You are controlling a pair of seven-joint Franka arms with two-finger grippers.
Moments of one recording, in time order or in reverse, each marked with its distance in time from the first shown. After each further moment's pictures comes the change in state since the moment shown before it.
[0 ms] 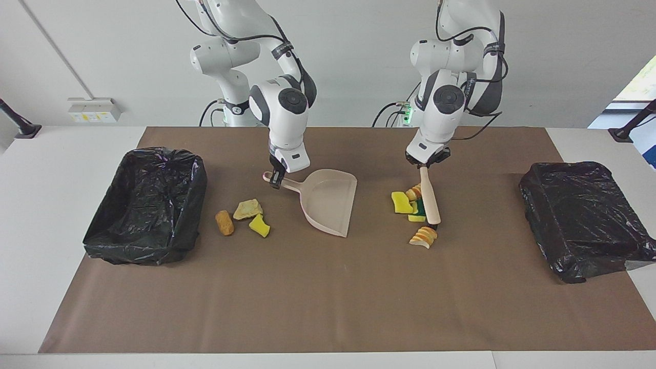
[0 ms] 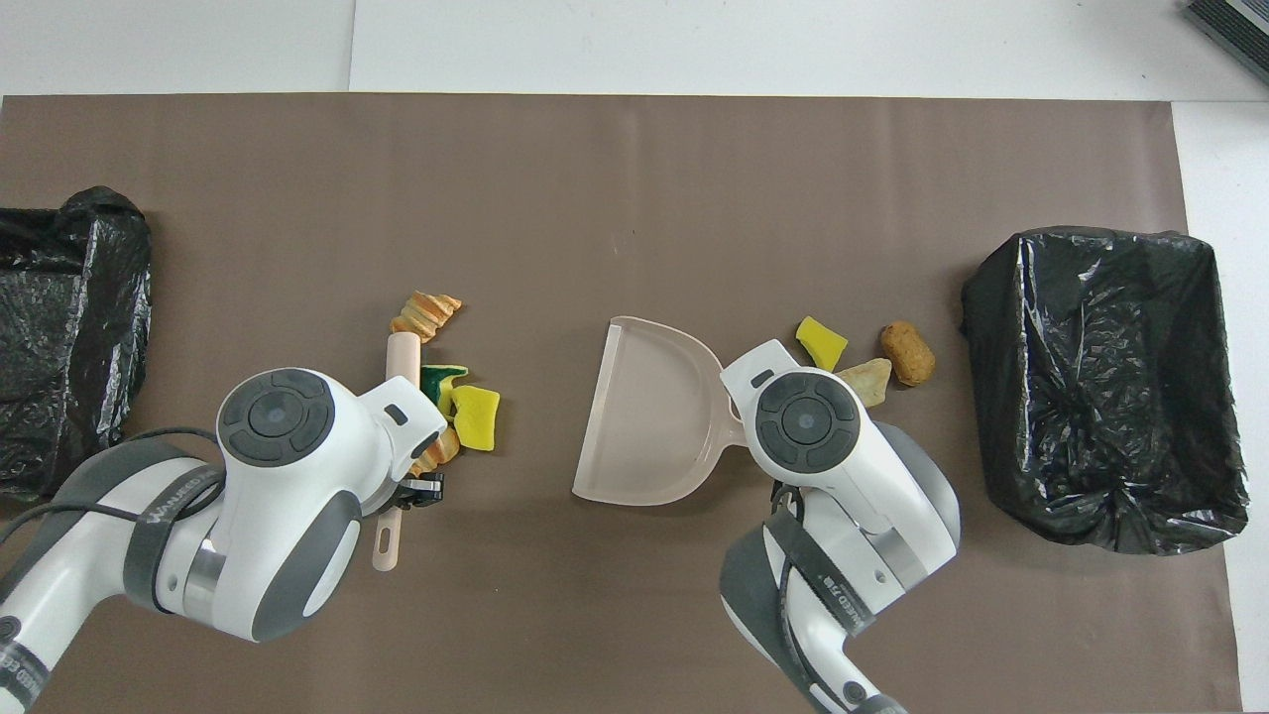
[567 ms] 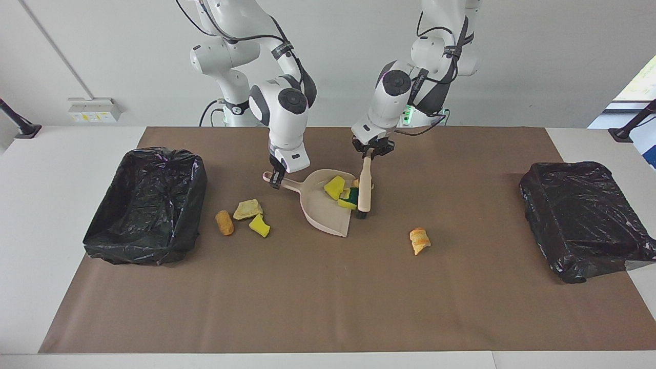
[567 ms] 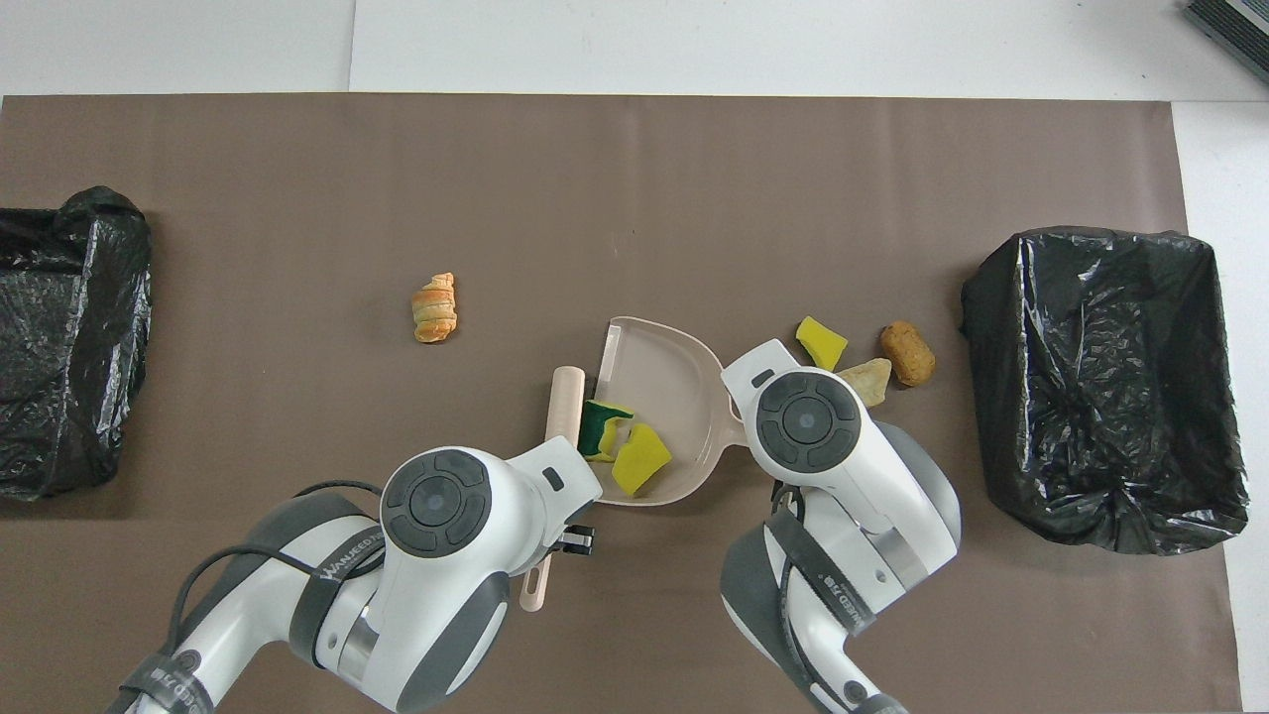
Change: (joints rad) left arm -0.264 0.045 -0.005 0.026 -0.222 0.149 -0.002; right arm -0.002 0.000 0.000 0.000 0.000 0.000 0.000
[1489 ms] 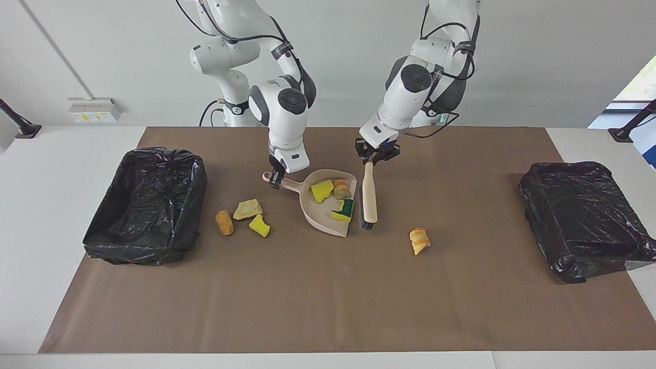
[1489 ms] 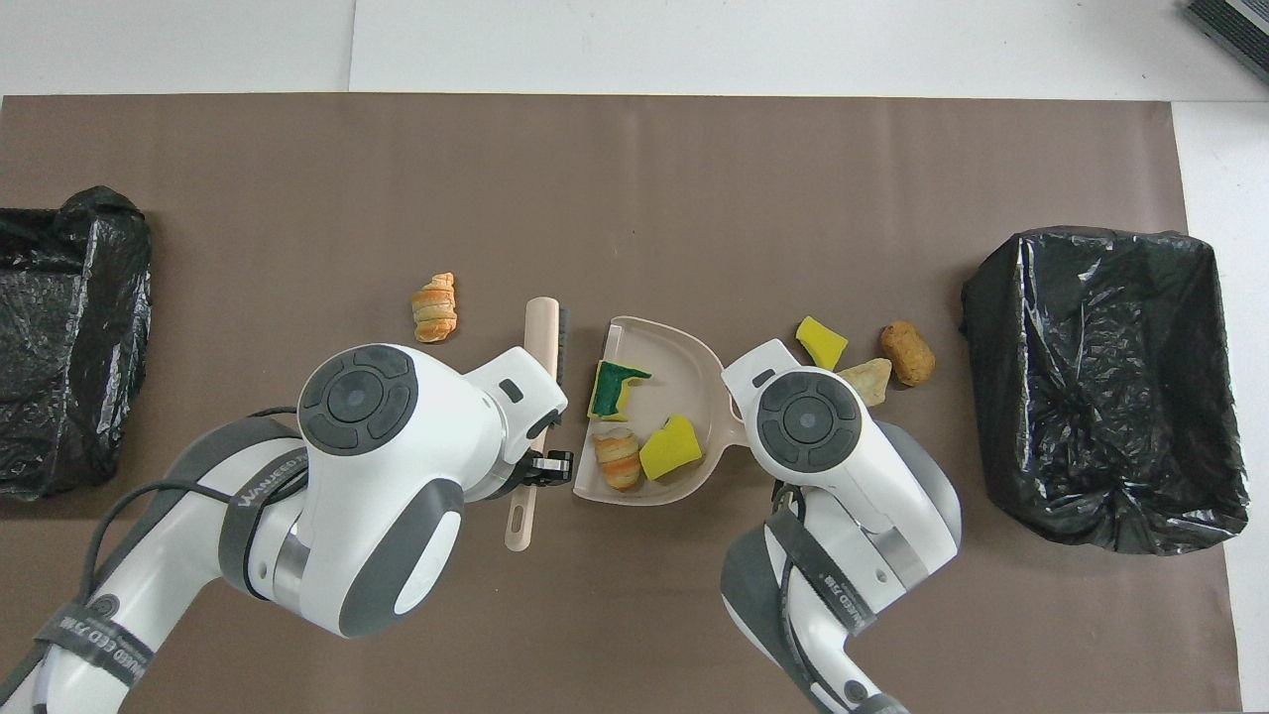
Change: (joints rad) left arm 0.109 0.044 0.032 0.178 0.029 -0.138 0.003; right arm 0.000 0.000 0.000 -0.001 0.000 0.000 0.000
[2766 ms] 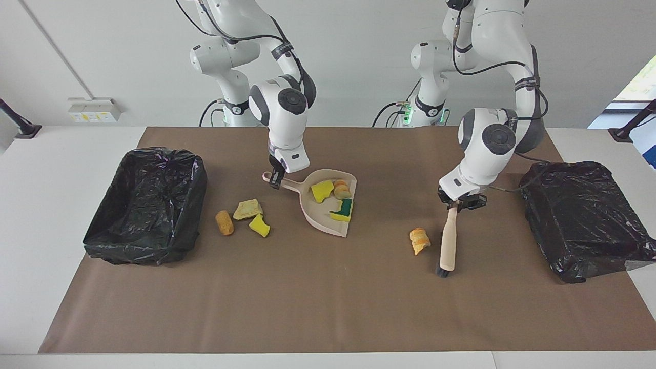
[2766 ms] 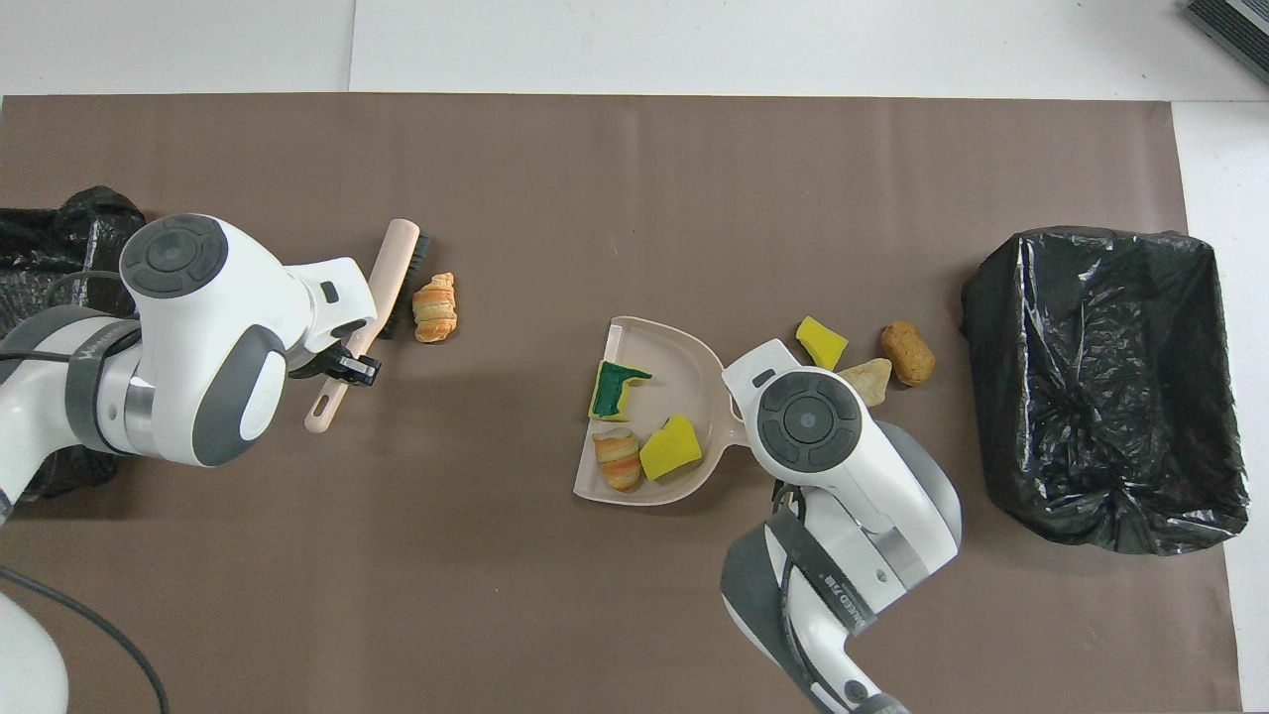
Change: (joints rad) left arm 0.345 0.214 -0.025 0.104 0.246 0.077 0.493; right arm -0.001 0.000 0.000 0.000 0.000 0.000 0.000
